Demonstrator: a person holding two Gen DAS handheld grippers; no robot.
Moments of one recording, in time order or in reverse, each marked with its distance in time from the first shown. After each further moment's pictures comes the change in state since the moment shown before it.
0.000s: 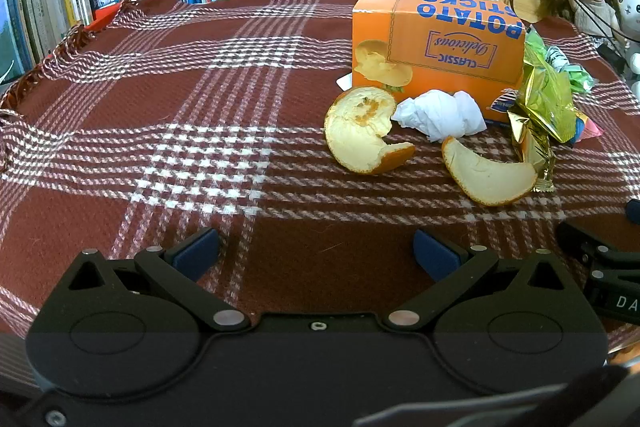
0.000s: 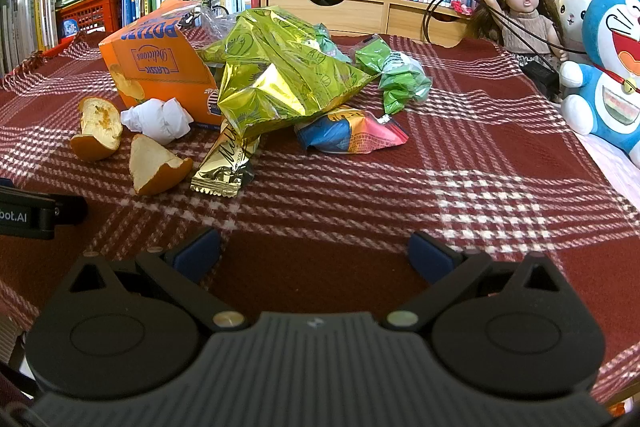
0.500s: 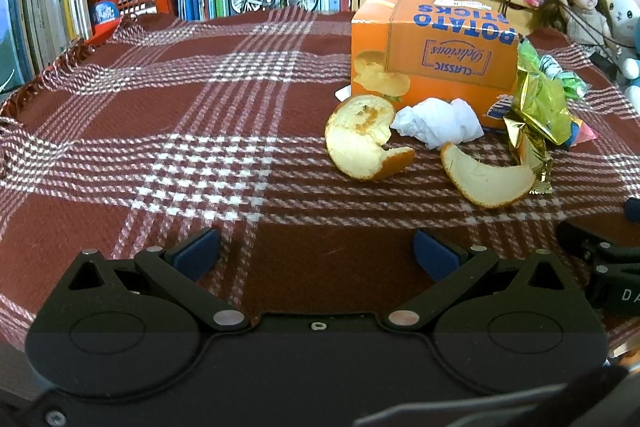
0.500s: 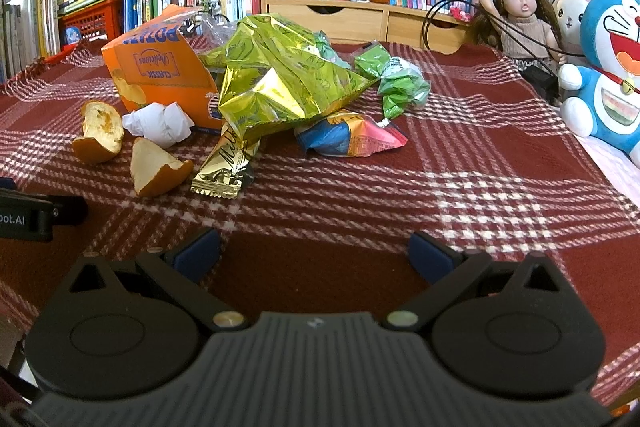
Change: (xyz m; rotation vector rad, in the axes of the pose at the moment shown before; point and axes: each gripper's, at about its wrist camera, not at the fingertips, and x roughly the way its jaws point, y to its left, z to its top) left arm -0.003 0.003 -0.010 0.009 -0.084 -0.017; right arm -0.003 -0.002 -0.006 0.004 -0.041 0.005
